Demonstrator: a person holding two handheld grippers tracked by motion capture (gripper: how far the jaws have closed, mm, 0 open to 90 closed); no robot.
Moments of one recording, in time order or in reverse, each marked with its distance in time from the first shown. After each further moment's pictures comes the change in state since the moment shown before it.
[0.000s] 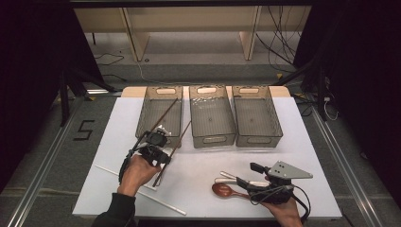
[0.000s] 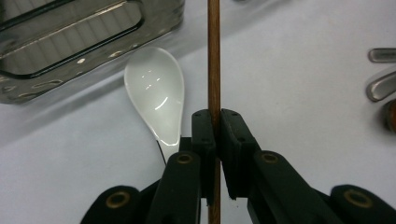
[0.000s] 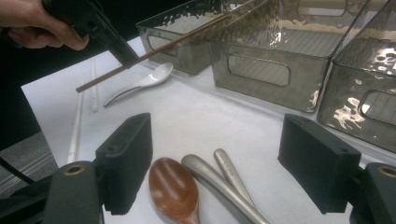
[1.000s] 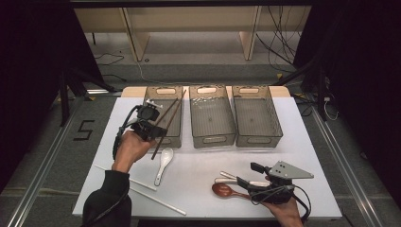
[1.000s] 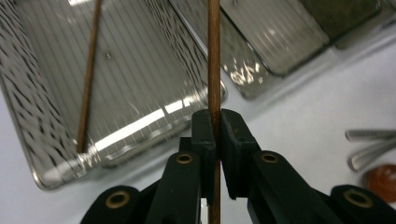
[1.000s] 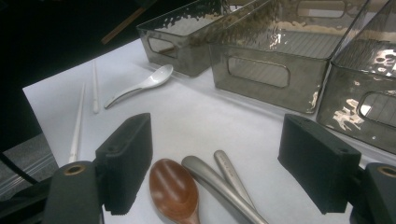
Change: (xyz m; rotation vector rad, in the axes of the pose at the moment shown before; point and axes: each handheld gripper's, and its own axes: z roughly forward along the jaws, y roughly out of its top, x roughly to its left) left arm 0.032 0.050 -0.044 -0.209 0.010 0.002; right arm -0.001 0.000 -0.001 -0.009 0.003 0.002
